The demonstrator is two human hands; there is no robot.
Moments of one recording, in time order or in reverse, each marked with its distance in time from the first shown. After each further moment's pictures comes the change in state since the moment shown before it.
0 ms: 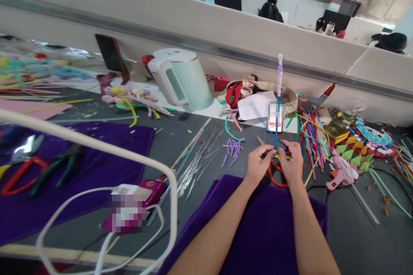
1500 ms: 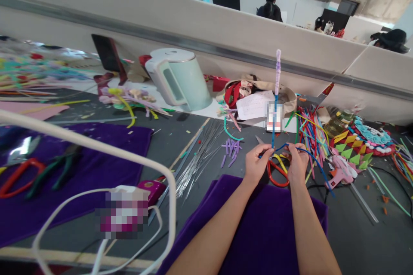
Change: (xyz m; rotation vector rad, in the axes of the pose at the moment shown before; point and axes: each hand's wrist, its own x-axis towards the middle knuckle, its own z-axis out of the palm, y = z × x) left_hand -0.001 0.000 0.002 -0.055 0.053 -0.005; right_hand 0.005 0.011 0.006 0.729 0.274 0.532
